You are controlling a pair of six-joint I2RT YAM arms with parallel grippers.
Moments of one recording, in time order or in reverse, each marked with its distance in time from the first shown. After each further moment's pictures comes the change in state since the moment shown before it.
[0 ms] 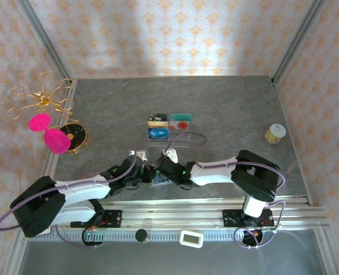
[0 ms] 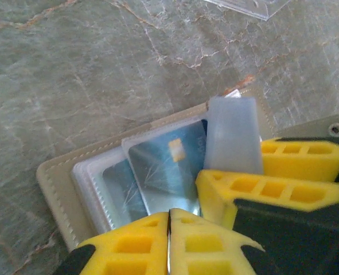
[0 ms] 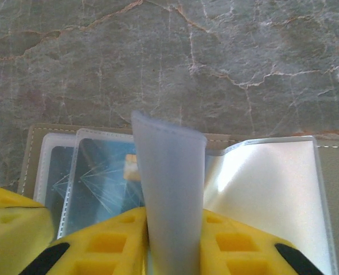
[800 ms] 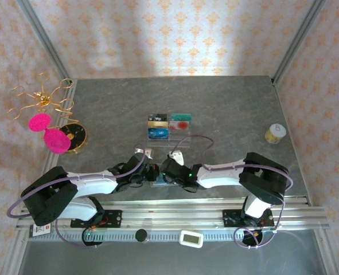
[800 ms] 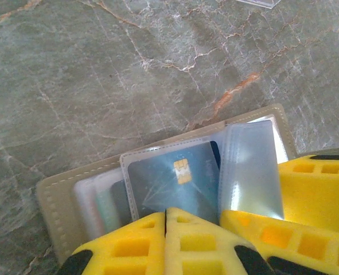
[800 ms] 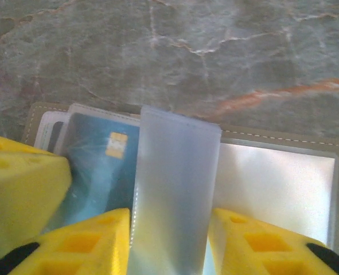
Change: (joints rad) left arm -0.014 0.132 0.063 0.023 -0.009 0.043; right arm -0.007 -0.096 -0.109 0.005 -0.002 0.060
